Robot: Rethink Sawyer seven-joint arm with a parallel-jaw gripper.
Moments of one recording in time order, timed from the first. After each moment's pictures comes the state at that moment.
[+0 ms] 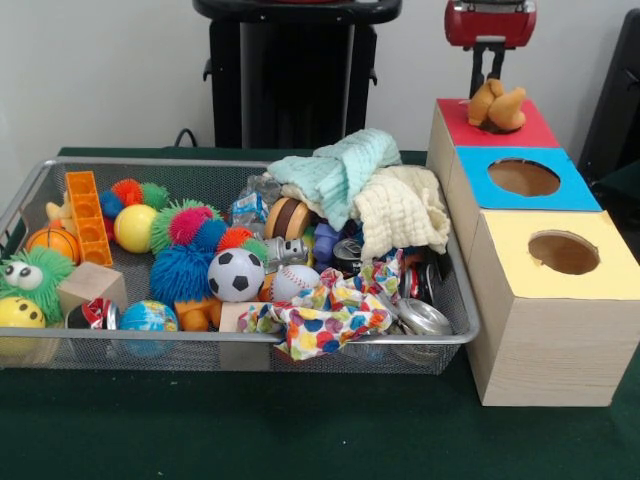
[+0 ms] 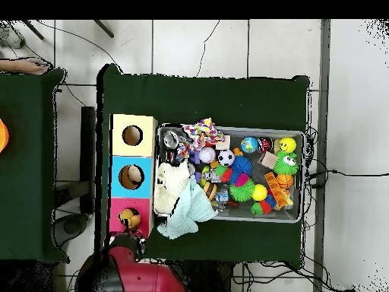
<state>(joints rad) 0.11 -0.91 0.01 2.36 0.21 -0.04 1.71</state>
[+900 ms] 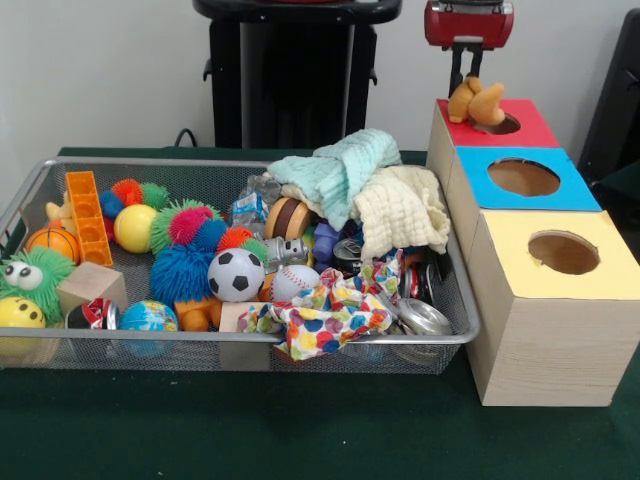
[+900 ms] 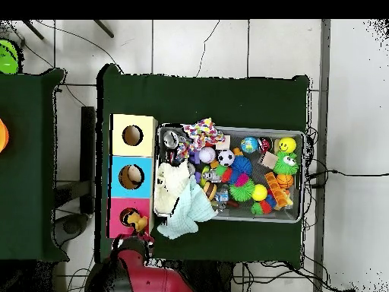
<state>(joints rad) 0.07 -0.91 0.01 2.40 0.19 -0.08 1.71</state>
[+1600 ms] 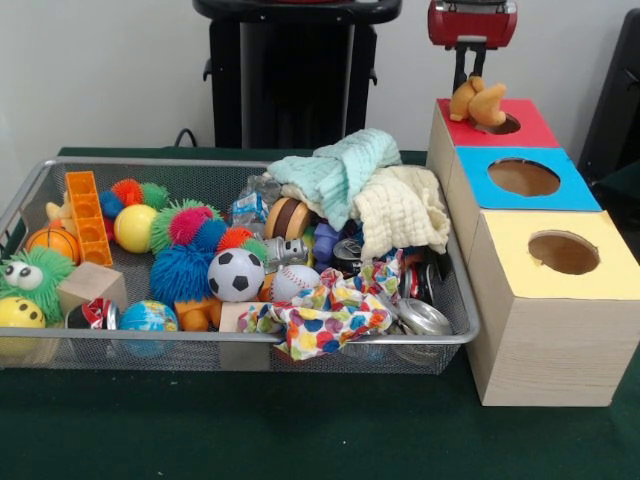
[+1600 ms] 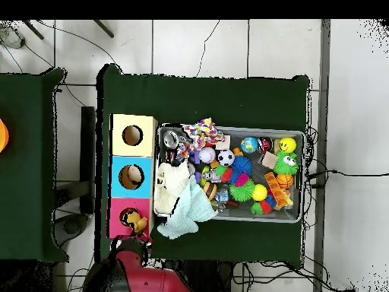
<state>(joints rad) 0.08 -0.91 0.01 2.40 0.19 -0.08 1.71</state>
